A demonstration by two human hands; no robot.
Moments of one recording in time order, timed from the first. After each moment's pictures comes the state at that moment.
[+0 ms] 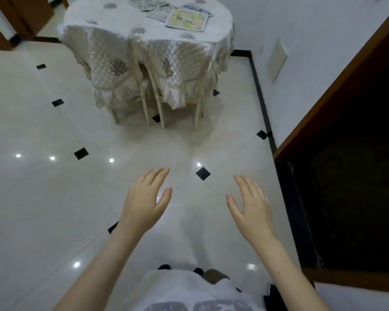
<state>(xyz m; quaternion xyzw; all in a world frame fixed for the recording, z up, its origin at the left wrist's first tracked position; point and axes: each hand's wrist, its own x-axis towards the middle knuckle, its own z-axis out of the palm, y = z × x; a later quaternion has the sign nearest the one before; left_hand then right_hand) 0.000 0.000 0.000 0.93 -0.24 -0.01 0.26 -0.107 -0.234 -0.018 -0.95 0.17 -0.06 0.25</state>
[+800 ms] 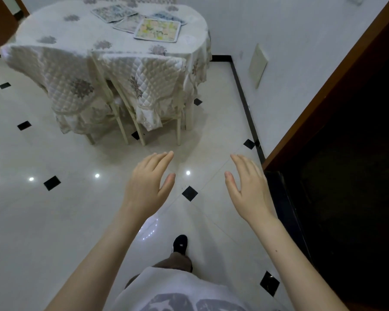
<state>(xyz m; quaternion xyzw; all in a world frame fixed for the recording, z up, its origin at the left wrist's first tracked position) 0.164 -0.153 0.002 0.91 -0.33 0.03 0.25 0.051 -0.368 -0.003 -0.95 0.18 -0.12 0.23</state>
